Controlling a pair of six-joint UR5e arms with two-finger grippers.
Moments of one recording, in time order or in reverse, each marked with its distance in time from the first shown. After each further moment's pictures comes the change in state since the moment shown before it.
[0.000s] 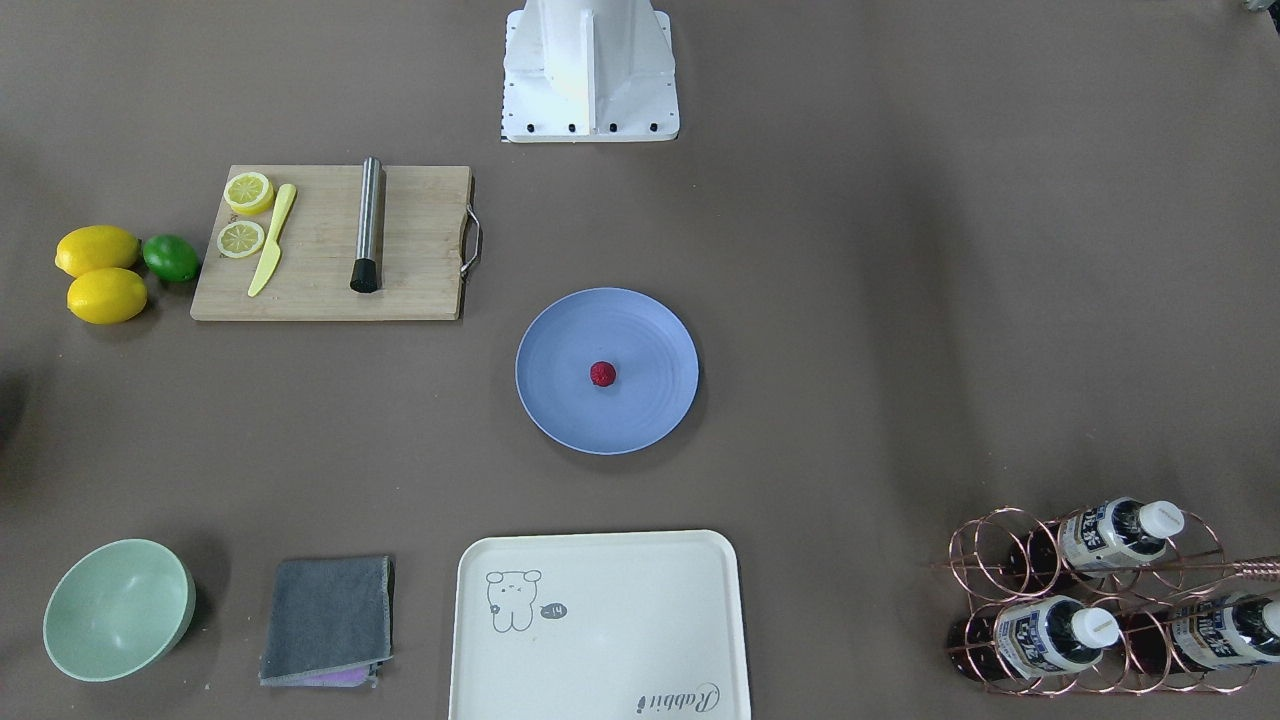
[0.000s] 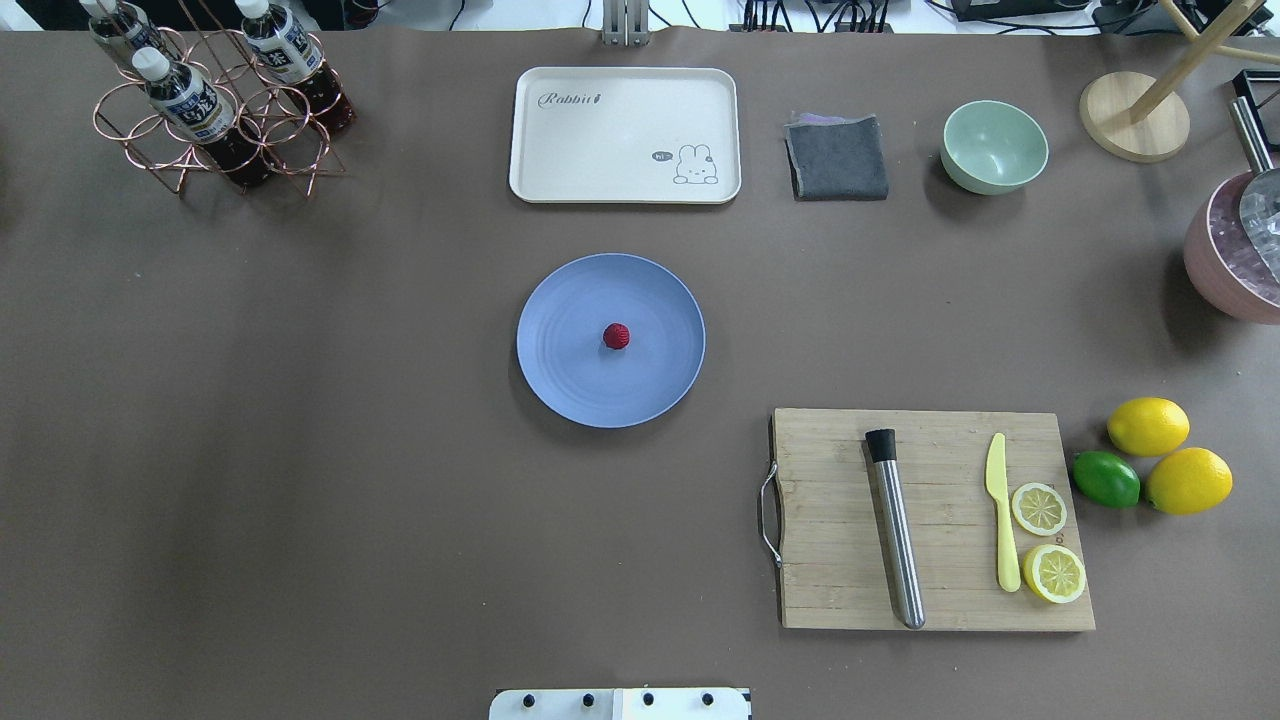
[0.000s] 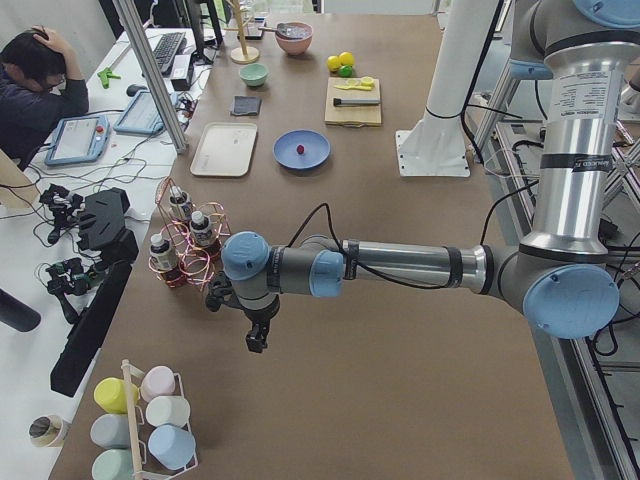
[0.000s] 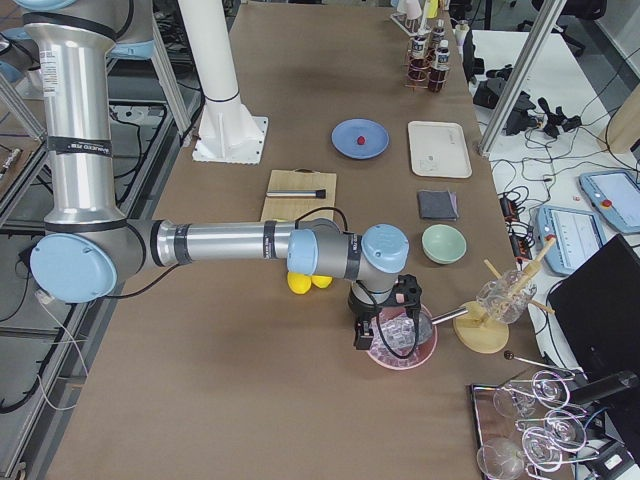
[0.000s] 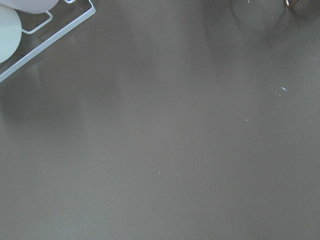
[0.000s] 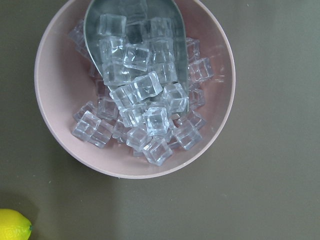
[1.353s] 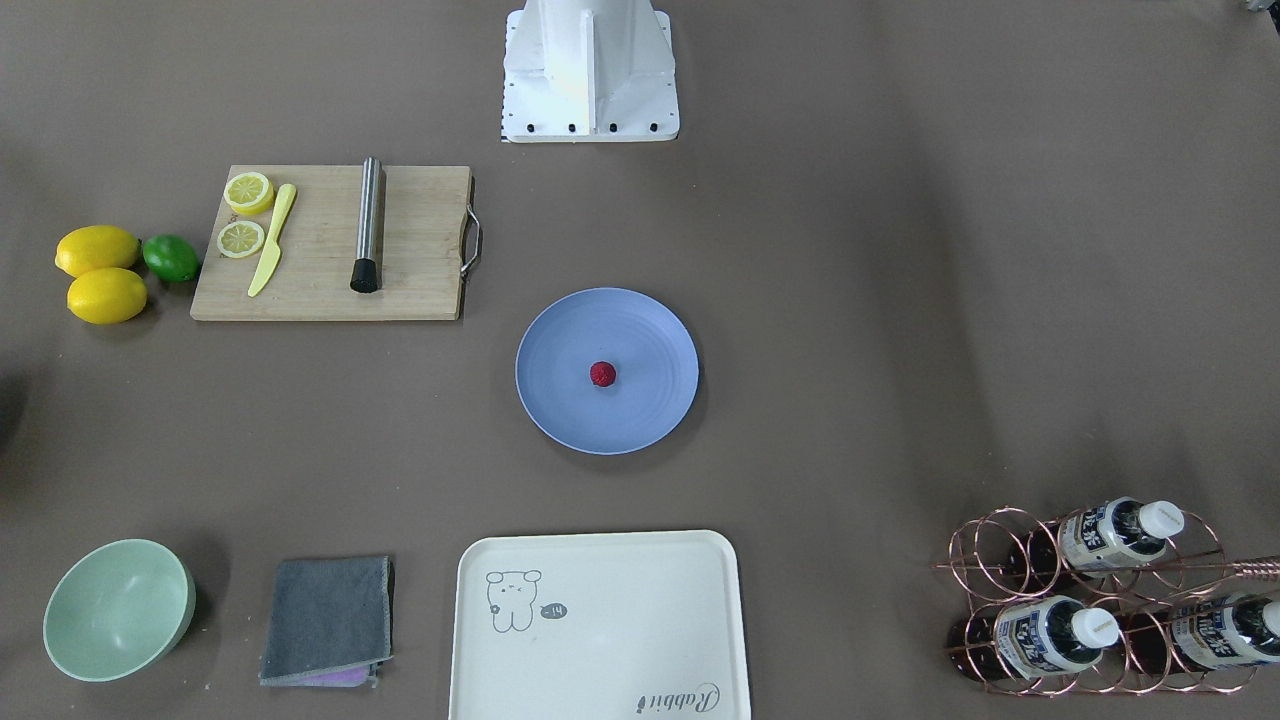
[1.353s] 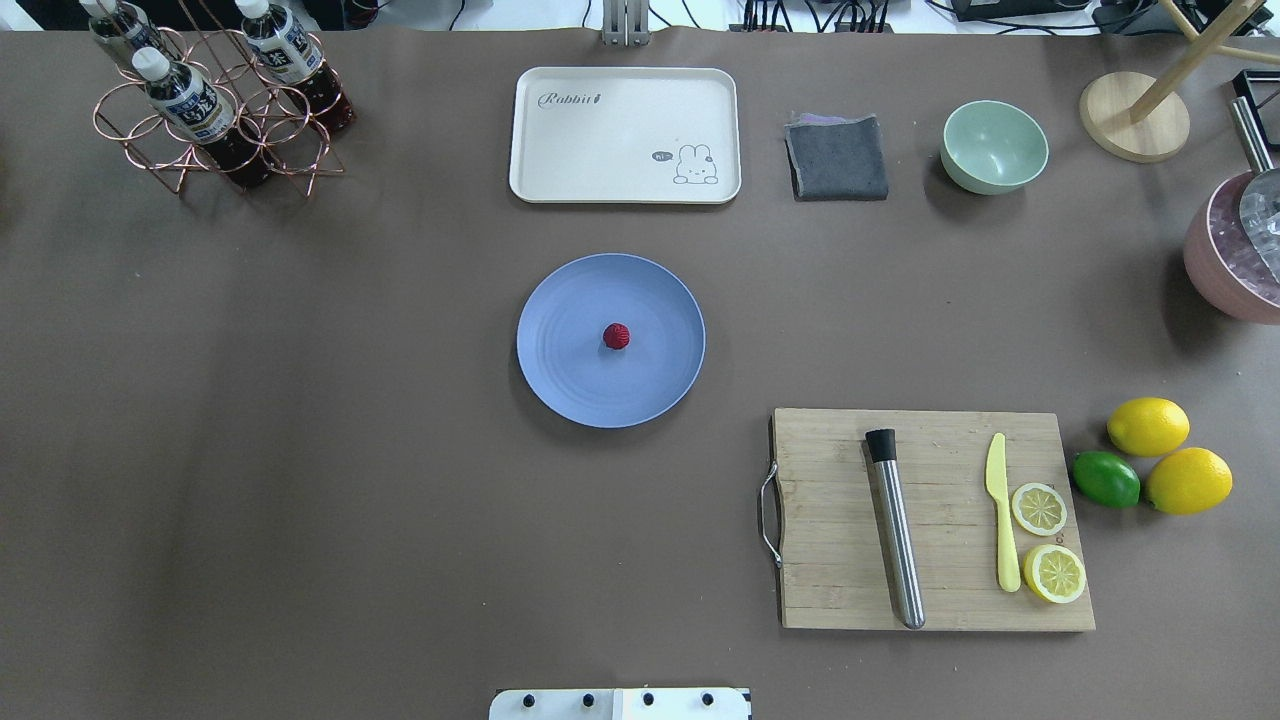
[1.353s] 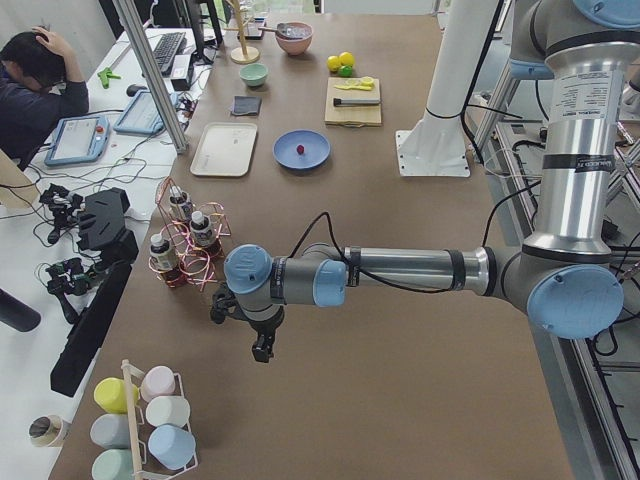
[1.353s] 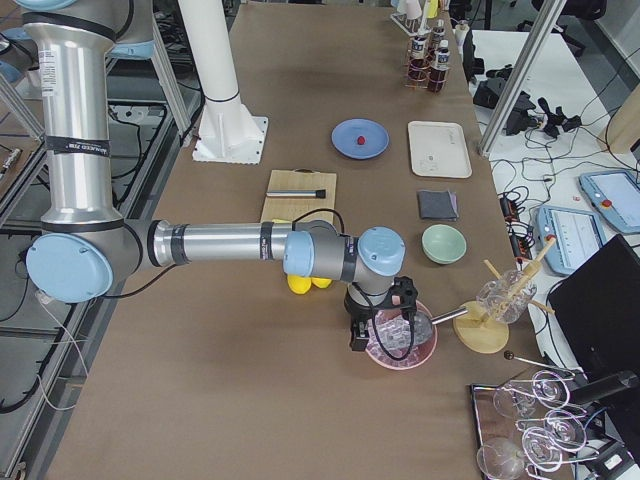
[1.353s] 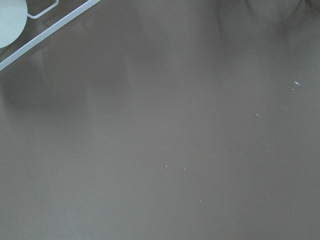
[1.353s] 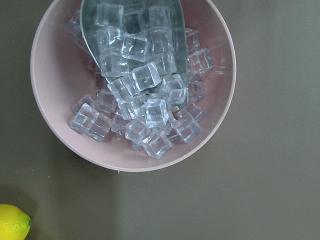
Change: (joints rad) left arm -0.001 0.014 0.022 -0.002 -0.005 0.001; right arm -0.001 -0.013 0.005 0.000 0.006 0.000
